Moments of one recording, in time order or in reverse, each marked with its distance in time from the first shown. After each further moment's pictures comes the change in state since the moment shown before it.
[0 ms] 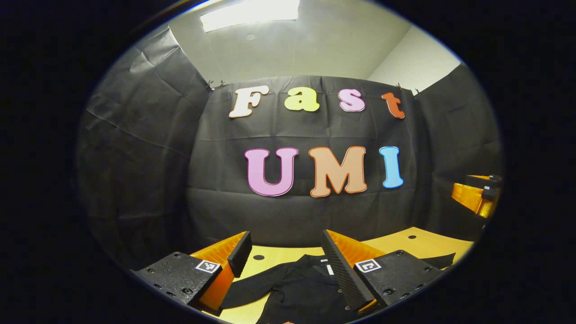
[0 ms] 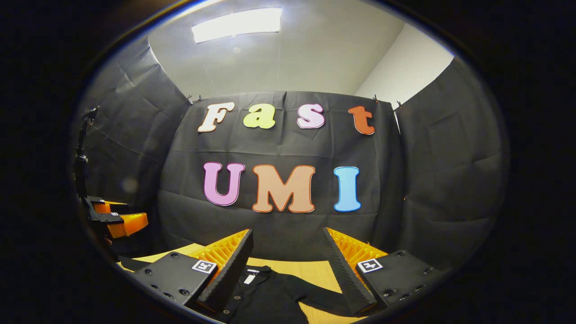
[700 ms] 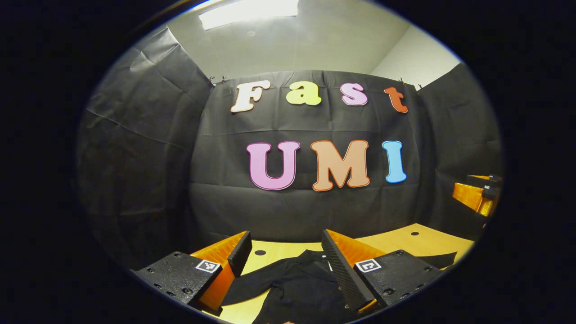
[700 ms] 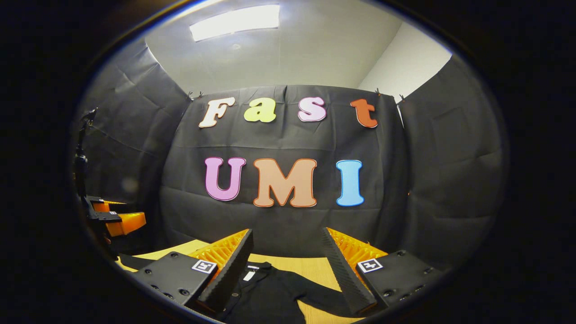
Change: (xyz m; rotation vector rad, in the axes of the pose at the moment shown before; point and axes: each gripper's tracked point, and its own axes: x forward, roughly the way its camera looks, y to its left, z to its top) left arm 0.008 -0.011 -0.014 0.006 0.024 0.018; right arm 0.014 -0.018 -0.013 -0.001 0.033 0.019
